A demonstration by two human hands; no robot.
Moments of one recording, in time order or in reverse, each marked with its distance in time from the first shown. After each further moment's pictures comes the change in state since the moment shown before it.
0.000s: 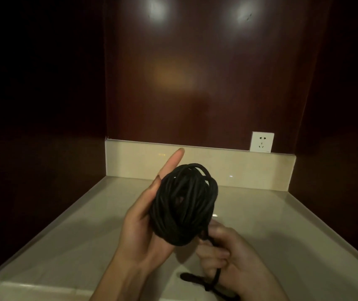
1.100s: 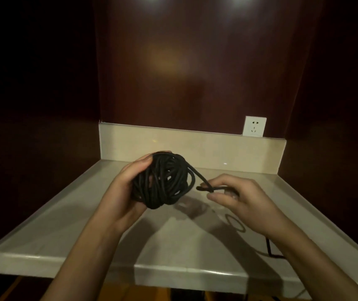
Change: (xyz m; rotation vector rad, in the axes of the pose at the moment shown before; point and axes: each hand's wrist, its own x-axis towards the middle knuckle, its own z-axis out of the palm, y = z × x) left_hand 0.002 0.020 -0.013 0.330 0.216 -0.114; right_hand -0.032 -0.058 -0.020 -1.632 0.314 -0.400
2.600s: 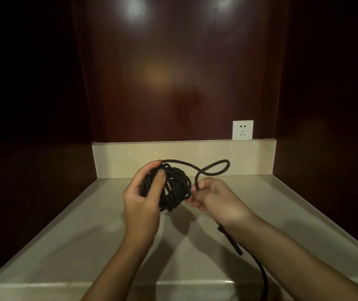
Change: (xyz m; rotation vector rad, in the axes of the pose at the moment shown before) left_hand 0.016 -0.049 0.037 0.452 0.390 0.457; right_hand 0.020 -0.020 0.024 0.427 0.197 0.352
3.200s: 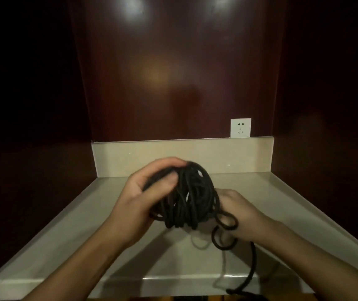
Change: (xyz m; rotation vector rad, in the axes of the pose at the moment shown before) left_hand -0.003 0.063 -0.011 -0.137 -0.643 -0.065; right_hand -0.009 0.034 -0.048 -0.468 -0.289 -0.599
